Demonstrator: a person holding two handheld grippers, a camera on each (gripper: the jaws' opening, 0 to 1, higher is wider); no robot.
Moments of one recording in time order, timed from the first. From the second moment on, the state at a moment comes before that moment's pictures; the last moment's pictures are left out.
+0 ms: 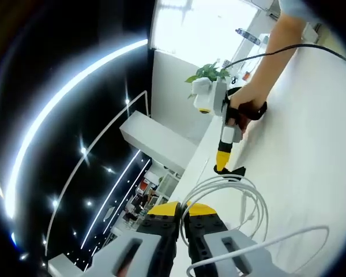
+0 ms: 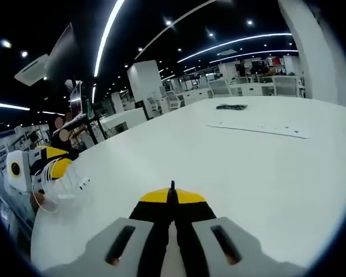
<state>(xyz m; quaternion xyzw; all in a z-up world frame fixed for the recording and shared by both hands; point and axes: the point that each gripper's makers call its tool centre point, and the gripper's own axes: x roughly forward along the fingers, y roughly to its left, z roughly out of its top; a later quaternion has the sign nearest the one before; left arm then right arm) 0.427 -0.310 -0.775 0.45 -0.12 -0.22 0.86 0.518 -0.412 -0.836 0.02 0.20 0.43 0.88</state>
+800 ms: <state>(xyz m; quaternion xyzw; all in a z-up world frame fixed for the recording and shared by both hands) 0.428 -0.339 -0.784 0.44 -0.07 -0.31 0.84 0.402 -0.398 -0.830 -0.05 0.15 0.46 0.87</state>
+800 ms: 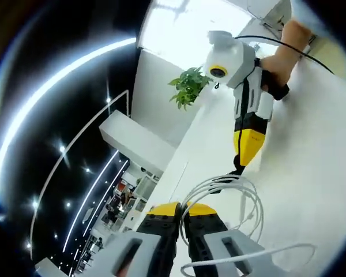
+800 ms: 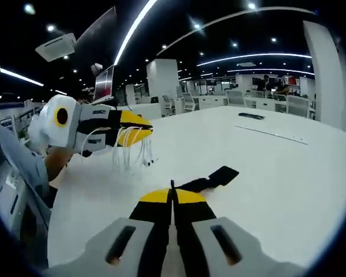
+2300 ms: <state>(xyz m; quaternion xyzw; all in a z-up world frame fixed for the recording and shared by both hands) 0.481 -0.396 -0.837 0.44 0.18 -0.46 0.75 0.417 -0.374 -0.802 -0.03 0.16 0.47 0.87</state>
